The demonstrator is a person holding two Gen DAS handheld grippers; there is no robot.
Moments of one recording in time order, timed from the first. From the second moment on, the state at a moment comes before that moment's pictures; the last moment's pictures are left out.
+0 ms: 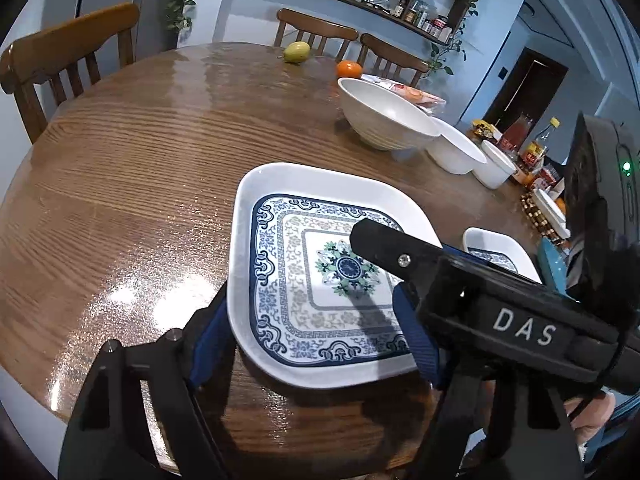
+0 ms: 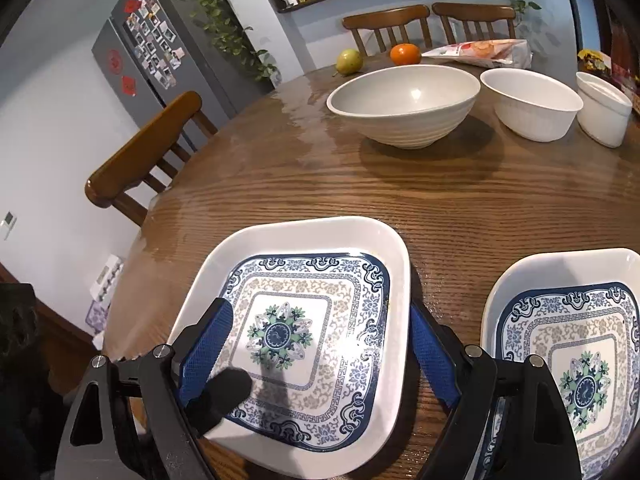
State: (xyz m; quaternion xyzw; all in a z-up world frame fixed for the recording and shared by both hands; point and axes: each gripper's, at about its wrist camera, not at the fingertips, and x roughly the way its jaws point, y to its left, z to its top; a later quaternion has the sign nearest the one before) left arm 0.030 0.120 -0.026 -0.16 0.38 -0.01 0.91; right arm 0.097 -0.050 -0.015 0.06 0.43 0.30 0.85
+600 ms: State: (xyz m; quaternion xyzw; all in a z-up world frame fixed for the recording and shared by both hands) left arm 0.022 0.108 -0.016 -0.16 0.38 -0.01 0.91; right arm 0.090 -0.059 -0.007 0.07 0.41 0.29 0.86
